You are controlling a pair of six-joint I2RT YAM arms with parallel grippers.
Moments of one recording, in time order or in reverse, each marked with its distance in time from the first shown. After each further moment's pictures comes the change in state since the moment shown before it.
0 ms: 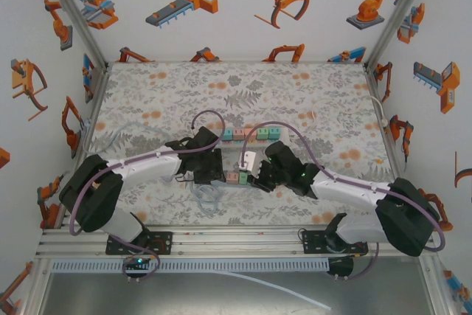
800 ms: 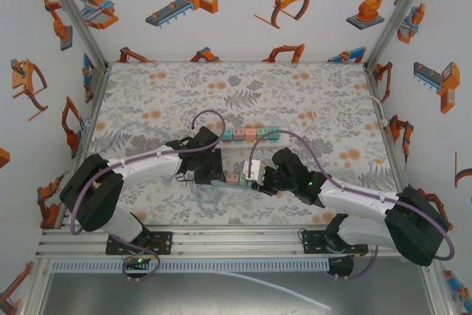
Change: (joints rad) left arm -0.001 0.008 0.003 -0.007 0.000 -0.004; right arm 0.006 -0.099 -0.109 0.100 -0.027 -0.079
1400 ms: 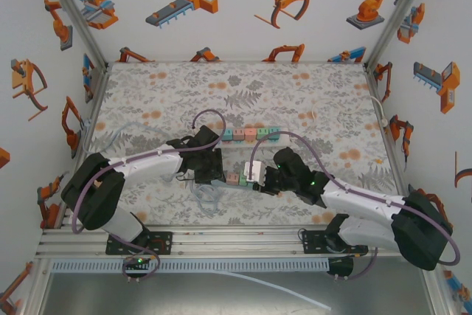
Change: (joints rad) left arm 0.001 0.015 0.013 -0.011 0.011 0.005; right arm 0.003 -0.043 0.018 -0.071 -0.004 -0.041
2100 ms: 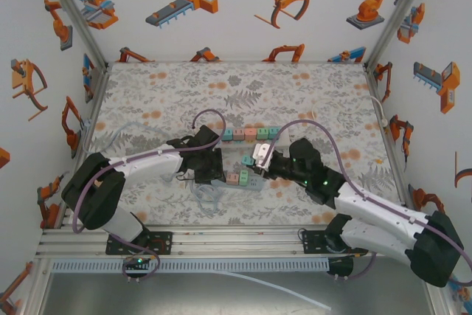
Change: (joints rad) left arm 0.002 0.005 0.000 0.001 0.004 0.000; right arm -0.022 -0.168 0.072 0.119 0.009 0.097
